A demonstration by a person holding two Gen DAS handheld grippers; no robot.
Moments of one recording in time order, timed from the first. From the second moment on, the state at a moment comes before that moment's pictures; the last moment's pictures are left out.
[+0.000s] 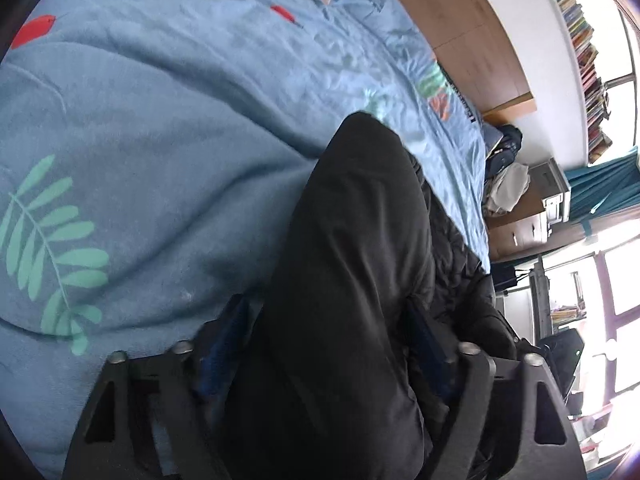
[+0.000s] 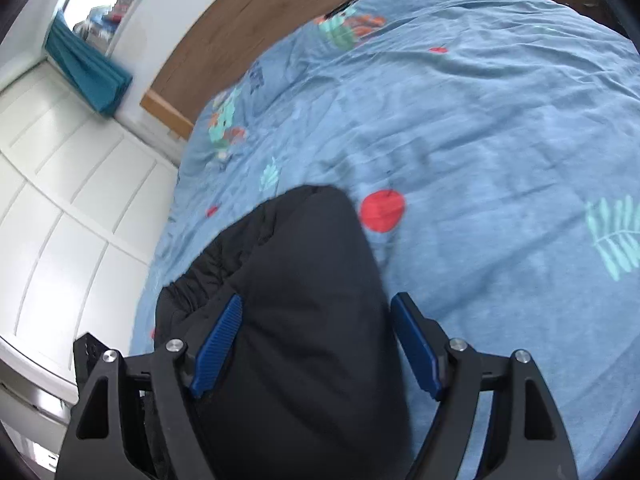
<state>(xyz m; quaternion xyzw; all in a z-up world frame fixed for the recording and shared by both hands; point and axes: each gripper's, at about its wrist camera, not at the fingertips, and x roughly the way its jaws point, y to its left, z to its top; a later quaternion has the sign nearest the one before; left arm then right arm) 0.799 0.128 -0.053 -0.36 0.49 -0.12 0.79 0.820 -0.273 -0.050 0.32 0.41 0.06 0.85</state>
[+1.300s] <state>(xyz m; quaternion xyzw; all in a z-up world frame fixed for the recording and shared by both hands) 0.534 0.147 -0.002 -0.25 0.46 -0.21 0.83 0.524 -0.208 0.027 0.18 0.40 0.16 0.88</state>
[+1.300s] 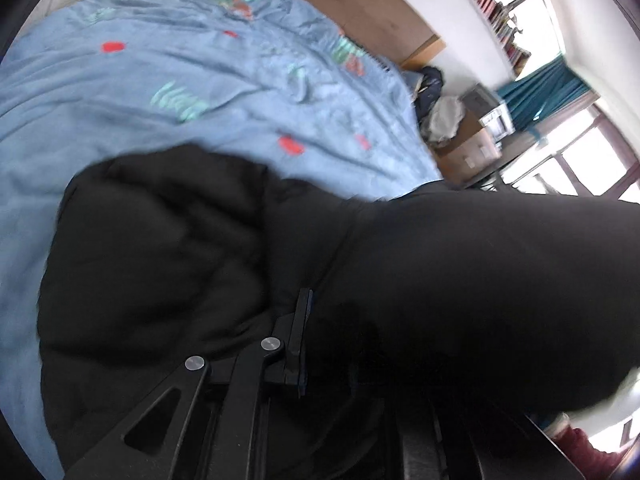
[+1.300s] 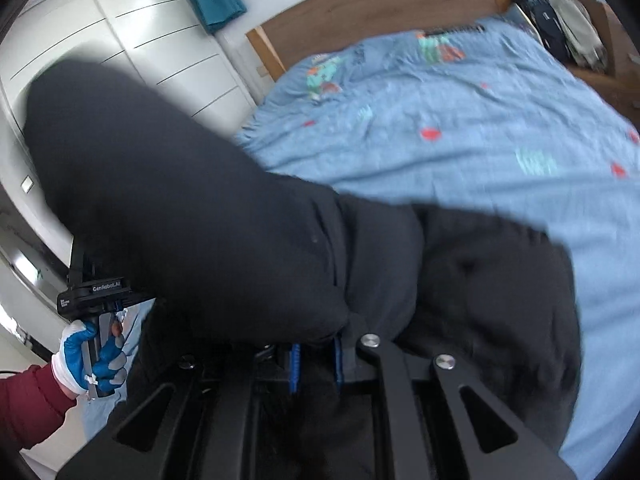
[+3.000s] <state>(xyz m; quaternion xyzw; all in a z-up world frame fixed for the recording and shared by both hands) 0.450 0.052 0.026 -0.03 0.48 -0.17 0.86 0.453 -0.122 0.033 -0.03 0.51 0.19 0.84</state>
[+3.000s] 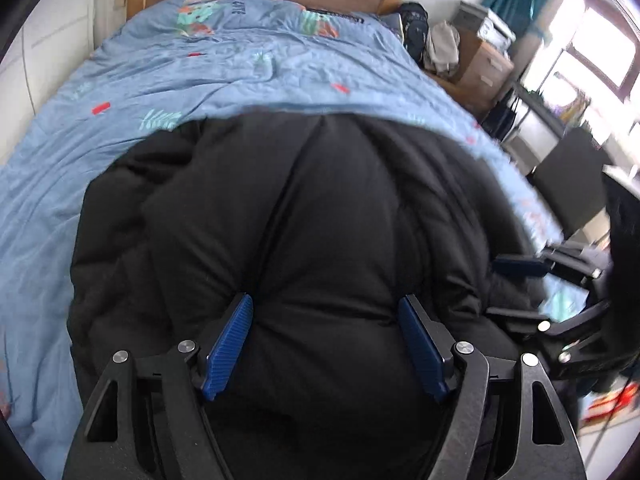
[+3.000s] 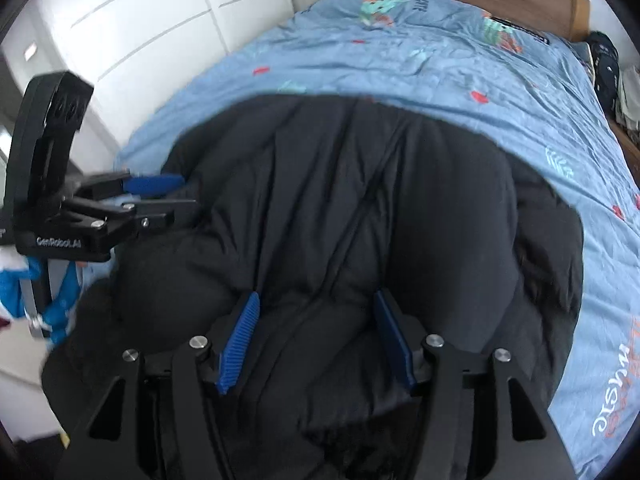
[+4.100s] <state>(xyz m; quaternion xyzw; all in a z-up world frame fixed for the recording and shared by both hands) 0.447 0.056 0.006 0.01 0.45 -0.15 0.88 0.465 -0.150 0.033 -0.09 0.49 0.17 0.85</state>
